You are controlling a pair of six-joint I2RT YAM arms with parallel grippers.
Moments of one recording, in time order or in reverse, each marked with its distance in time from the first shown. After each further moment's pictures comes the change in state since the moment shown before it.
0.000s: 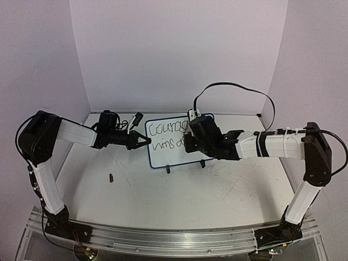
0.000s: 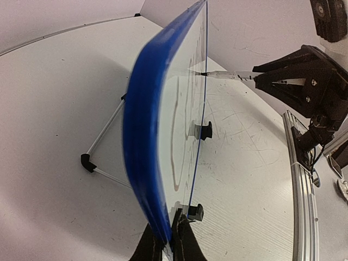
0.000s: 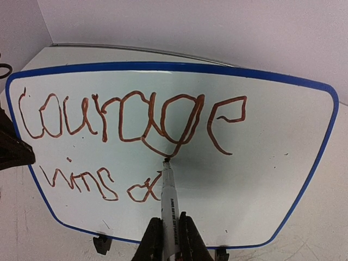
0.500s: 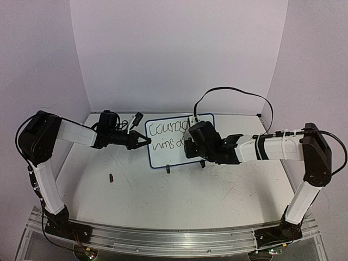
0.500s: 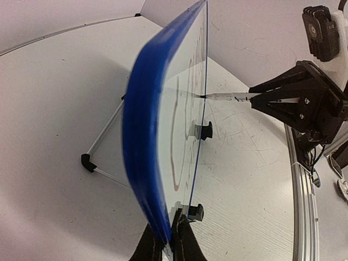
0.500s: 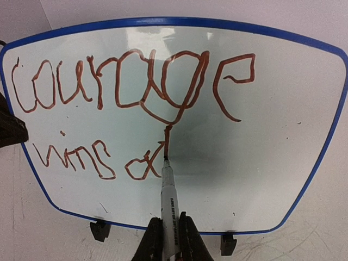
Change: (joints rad) left arm 0.000 0.000 0.000 0.000 -0.002 0.000; right arm 0.011 0.000 -0.050 0.004 -0.014 0.040
